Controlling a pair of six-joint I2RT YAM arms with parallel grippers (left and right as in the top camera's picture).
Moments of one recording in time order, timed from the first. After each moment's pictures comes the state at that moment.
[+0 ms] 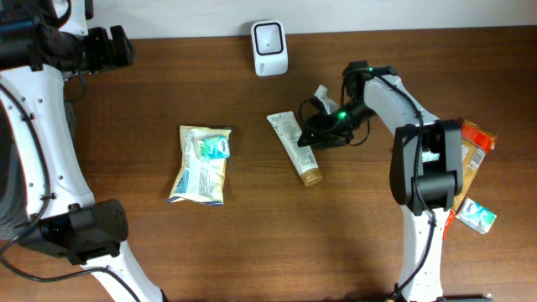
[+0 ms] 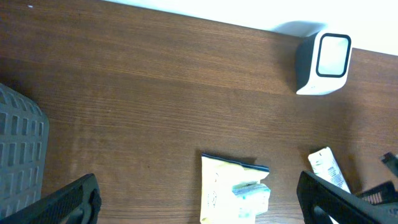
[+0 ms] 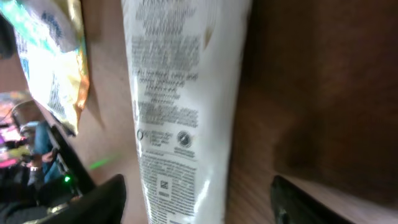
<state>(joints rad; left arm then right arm) 0.21 2.06 2.48 -1.40 0.23 0.00 0.13 2.34 1.81 -1.18 -0.76 -0.22</state>
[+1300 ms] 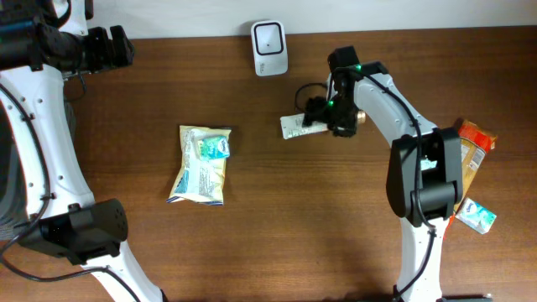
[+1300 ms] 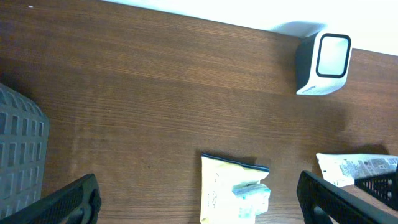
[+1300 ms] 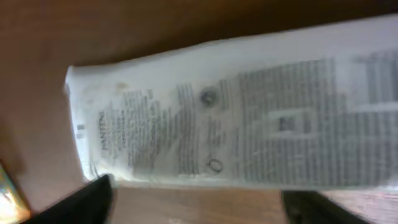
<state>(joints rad) 0.21 2.06 2.48 -1.40 0.23 0.00 0.21 2.25 1.81 -0.98 -0.25 0.45</state>
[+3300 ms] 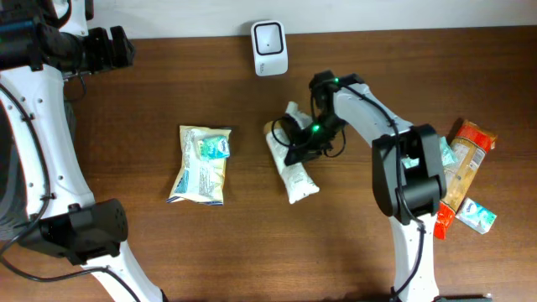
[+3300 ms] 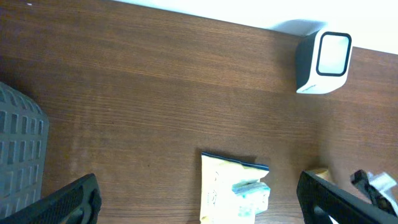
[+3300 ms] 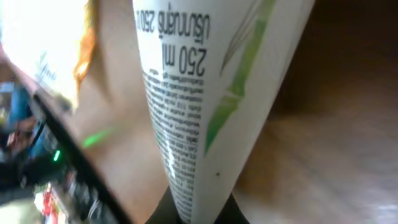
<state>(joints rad) 0.21 2.06 2.48 -1.40 0.23 0.00 0.28 2.30 1.78 -1.21 -0.71 -0.22</state>
